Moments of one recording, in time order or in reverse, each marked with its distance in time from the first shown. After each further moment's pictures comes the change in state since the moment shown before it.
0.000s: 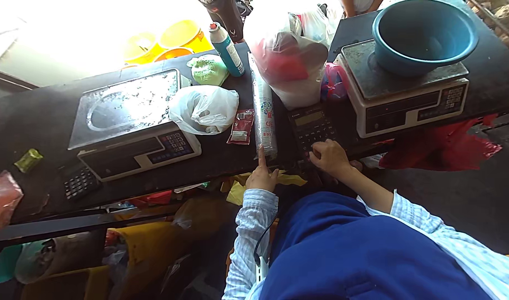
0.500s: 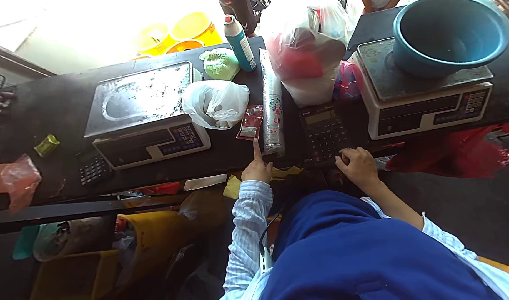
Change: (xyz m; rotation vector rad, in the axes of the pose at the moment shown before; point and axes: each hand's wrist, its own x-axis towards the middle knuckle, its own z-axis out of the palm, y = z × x) left_hand 0.016 -0.019 -0.022 0.016 0.034 -0.067; right_hand -0.039 0.020 -0.006 -0.005 0.199 0.105
